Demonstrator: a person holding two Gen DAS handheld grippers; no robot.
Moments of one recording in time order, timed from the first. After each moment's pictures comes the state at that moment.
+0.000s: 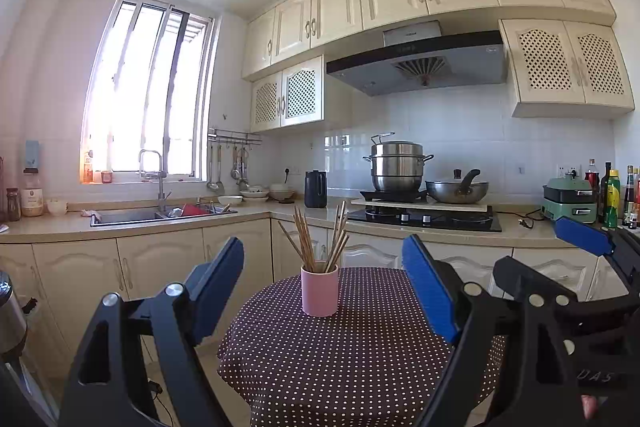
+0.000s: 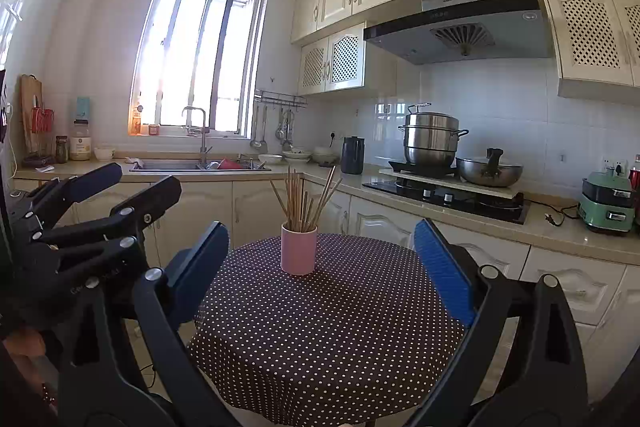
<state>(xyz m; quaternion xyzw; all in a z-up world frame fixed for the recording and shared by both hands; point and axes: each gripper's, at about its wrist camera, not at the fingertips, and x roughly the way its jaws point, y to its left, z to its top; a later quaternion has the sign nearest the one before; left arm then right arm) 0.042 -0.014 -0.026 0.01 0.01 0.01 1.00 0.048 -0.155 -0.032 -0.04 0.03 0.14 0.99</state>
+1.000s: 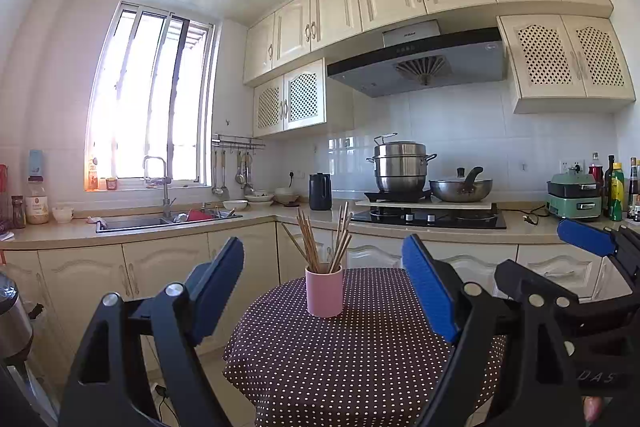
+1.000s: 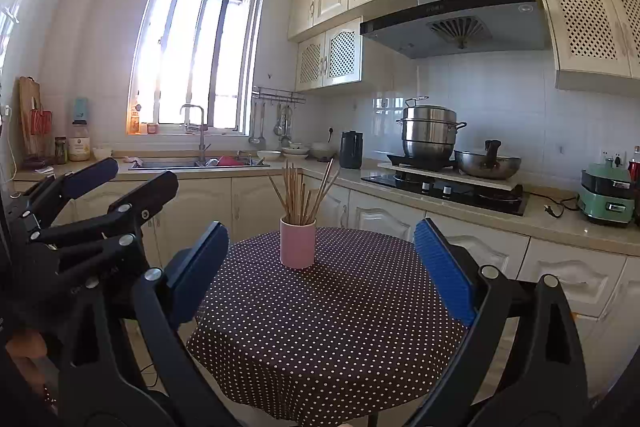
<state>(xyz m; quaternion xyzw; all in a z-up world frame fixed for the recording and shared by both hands) 0.036 -0.015 -0.031 0.02 0.00 0.02 1.00 0.047 -0.158 -0.038 -0.03 0.04 0.13 0.99</state>
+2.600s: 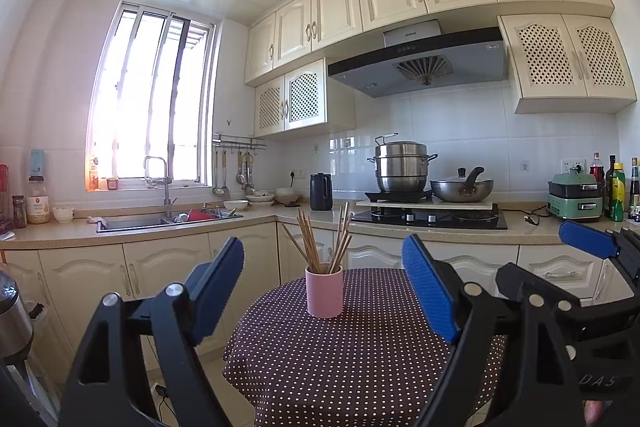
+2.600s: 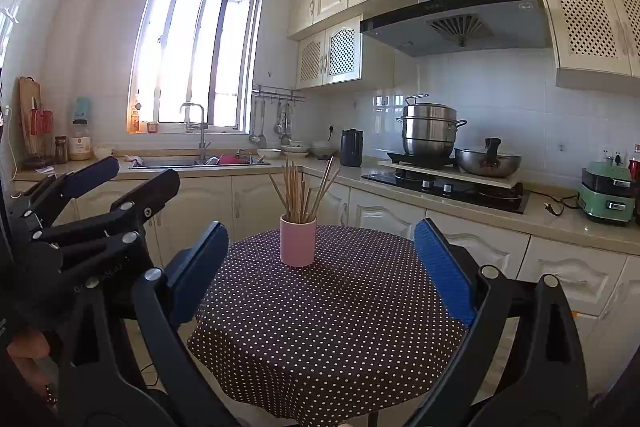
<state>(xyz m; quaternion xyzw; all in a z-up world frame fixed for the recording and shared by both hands) 0.037 -0.016 -0.032 0.02 0.00 0.02 1.00 0.044 -0.156 -0.042 -0.03 0.04 0.13 0.99</state>
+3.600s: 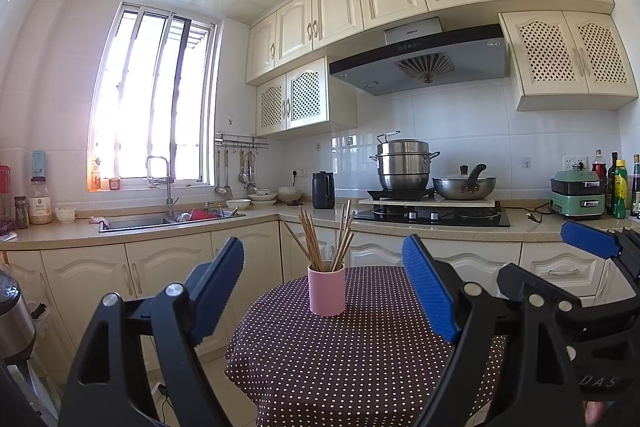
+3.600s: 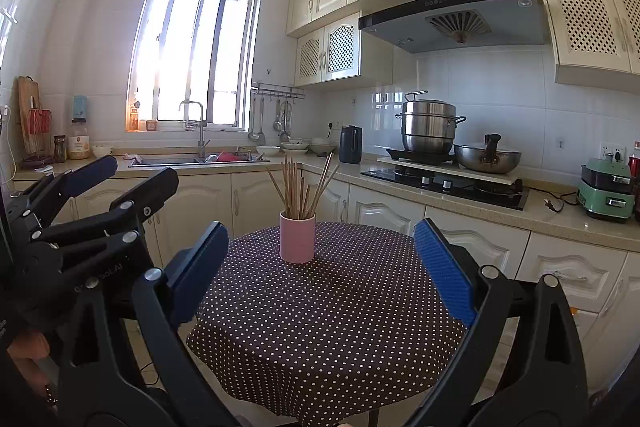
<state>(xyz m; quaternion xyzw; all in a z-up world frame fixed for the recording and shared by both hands) 0.038 -0.015 -0.035 0.02 0.00 0.02 1.00 0.045 -0.158 -0.044 -0.03 0.05 0.13 0.99</state>
